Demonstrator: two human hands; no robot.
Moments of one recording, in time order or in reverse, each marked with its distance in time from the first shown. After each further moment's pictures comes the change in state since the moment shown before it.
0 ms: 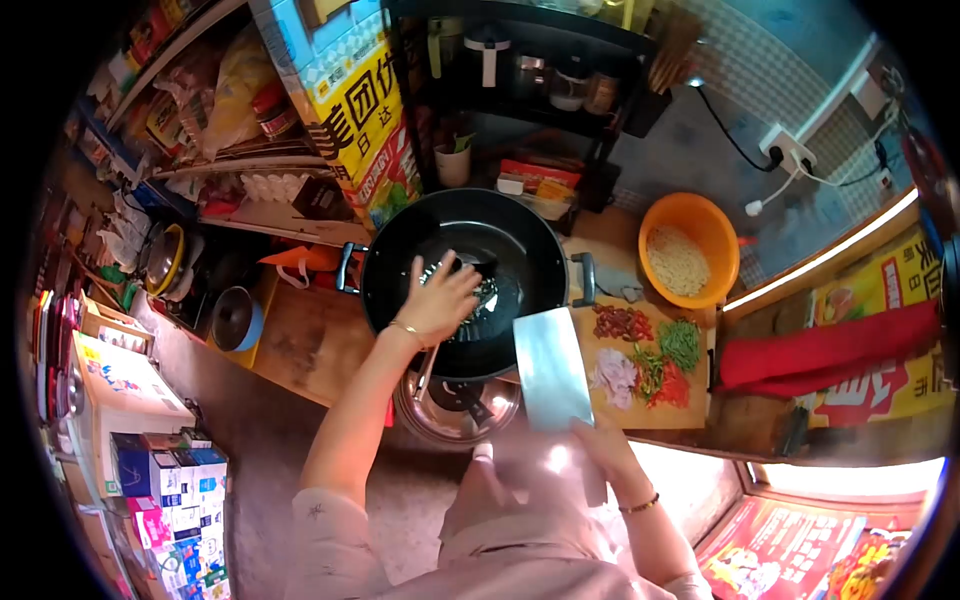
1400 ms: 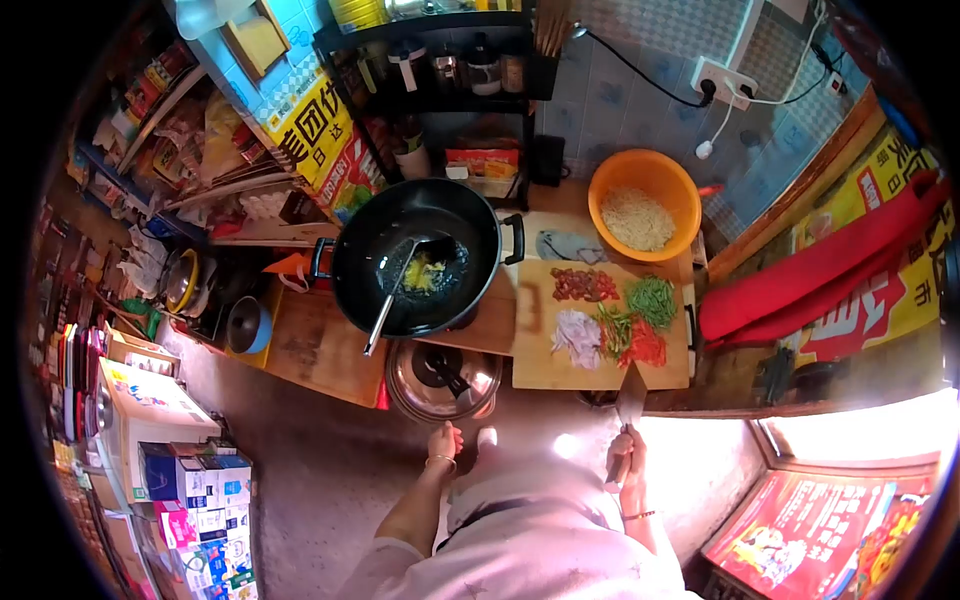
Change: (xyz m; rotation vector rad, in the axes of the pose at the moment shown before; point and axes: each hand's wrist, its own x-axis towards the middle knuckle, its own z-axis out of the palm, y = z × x) left_hand -0.220 0.218 0.254 -1.365 0.044 -1.243; right_hand -0.043 0.205 -0.184 1.573 -0.019 -0.029
